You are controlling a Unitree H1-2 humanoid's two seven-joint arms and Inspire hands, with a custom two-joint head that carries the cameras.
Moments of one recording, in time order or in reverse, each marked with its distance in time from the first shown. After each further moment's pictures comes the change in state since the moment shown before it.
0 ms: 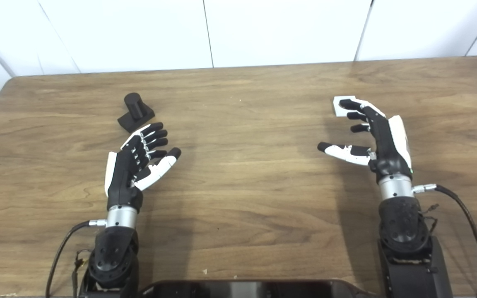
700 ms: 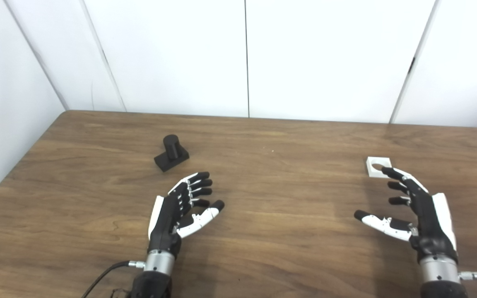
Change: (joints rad) left arm 0.009 -0.034 -0.050 0.082 0.035 -0.090 0.037; right arm 0.036 -0.012 -0.017 -0.015 0.013 0.013 0.002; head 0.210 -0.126
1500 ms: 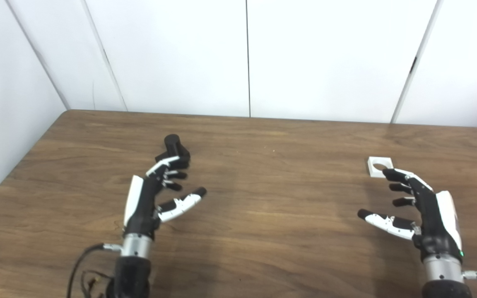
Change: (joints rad) left arm -0.069 0.136 0.036 -0.140 0.259 0.153 0.006; right arm -0.001 -0.001 0.000 -0.025 -0.027 0.024 0.005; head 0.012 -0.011
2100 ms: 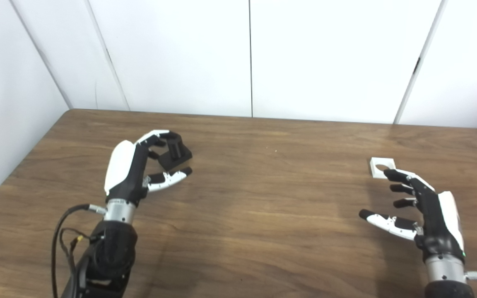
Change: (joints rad) left arm -0.136 0.143 -0.012 0.046 0.232 0.068 -0.033; right arm -0.004 -0.004 0.000 0.000 0.007 0.001 0.007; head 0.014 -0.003
